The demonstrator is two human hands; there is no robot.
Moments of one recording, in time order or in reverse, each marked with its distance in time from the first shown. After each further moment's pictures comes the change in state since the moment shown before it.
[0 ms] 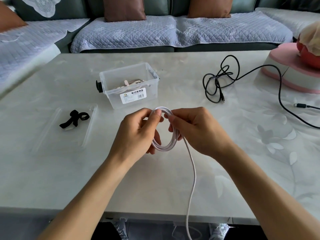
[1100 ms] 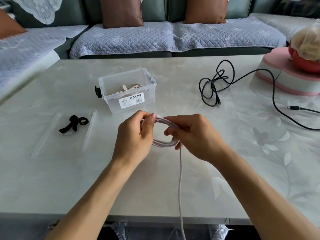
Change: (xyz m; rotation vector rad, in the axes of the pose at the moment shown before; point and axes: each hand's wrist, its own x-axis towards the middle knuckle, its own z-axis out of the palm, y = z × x) left_hand 0.013 -0.027 0.007 0.182 0.166 0.211; right_hand -0.002 0.014 0.000 -0.008 -0.022 -0.008
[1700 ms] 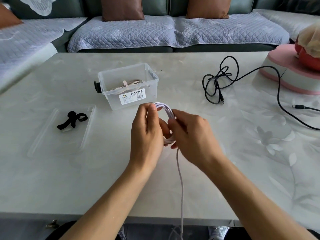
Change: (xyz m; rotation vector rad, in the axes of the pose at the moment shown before) left_hand -0.006 0.026 0.027 -0.391 0.140 -0.239; right_hand -0.001 -0.007 0.028 -0.063 0.205 -0.029
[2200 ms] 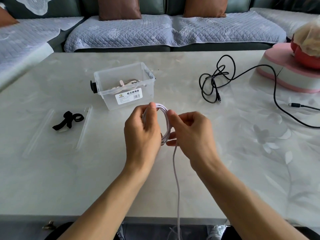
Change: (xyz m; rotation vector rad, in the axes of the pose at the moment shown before) left_hand 0.002 0.001 0.000 0.112 0.091 0.039; right_hand 0.000 -0.012 0.002 0.451 0.217 0.478
